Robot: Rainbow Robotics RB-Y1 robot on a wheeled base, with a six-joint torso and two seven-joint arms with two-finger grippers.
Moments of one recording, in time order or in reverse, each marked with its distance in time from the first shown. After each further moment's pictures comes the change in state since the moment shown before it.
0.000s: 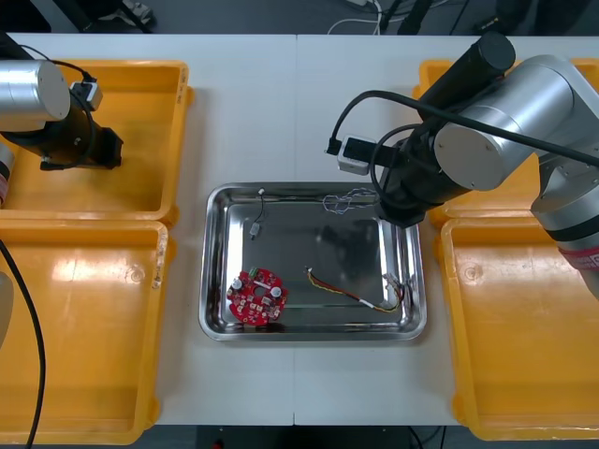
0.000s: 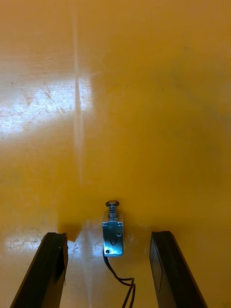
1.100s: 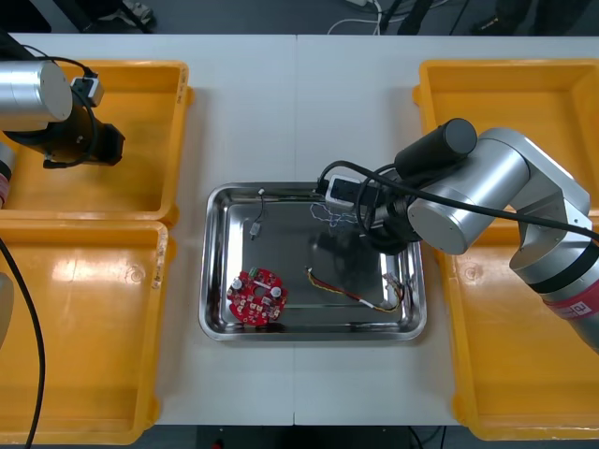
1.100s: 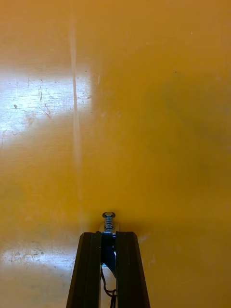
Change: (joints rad) right arm 0.108 0.003 0.133 0.001 0.164 -0.217 -0.001; left arm 0.000 0.000 -0.011 0.001 0.007 -0.043 0.000
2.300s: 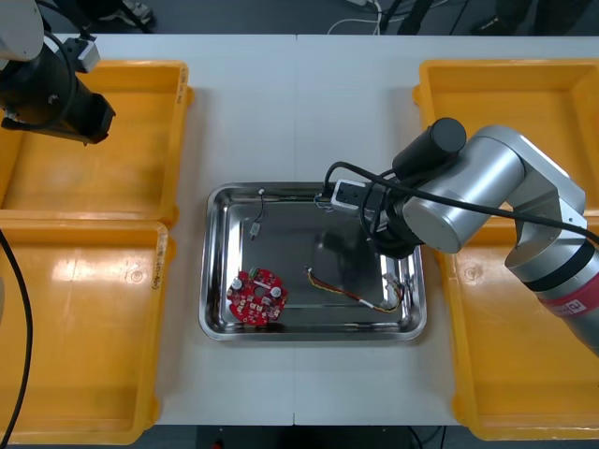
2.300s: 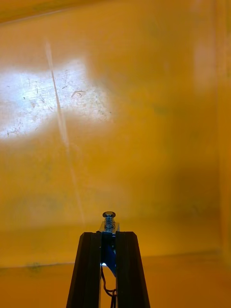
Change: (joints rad) right arm -0.015 0.014 -0.004 0.007 0.034 0.128 -0.037; left arm 0.000 0.020 0.033 -0.408 -0.005 0.480 0.000
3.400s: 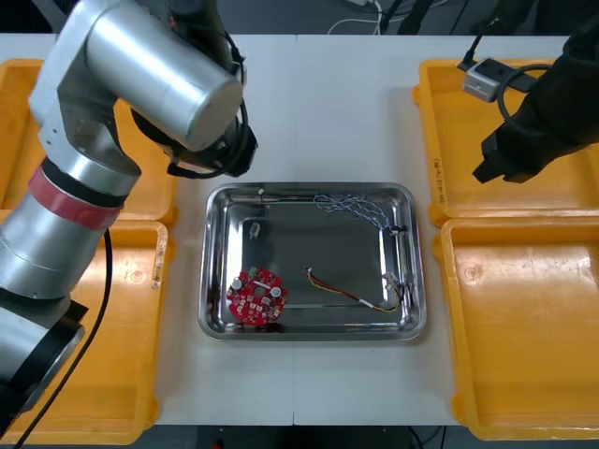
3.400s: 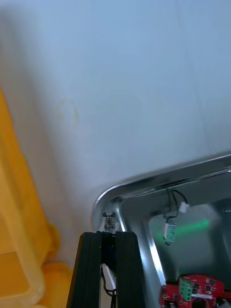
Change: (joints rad) right arm -0.151 -0.215 -0.455 0.001 -0.432 0.437 -0.319; left arm 0.031 -0.189 -0.460 -0.409 -0.082 0.092 0.465
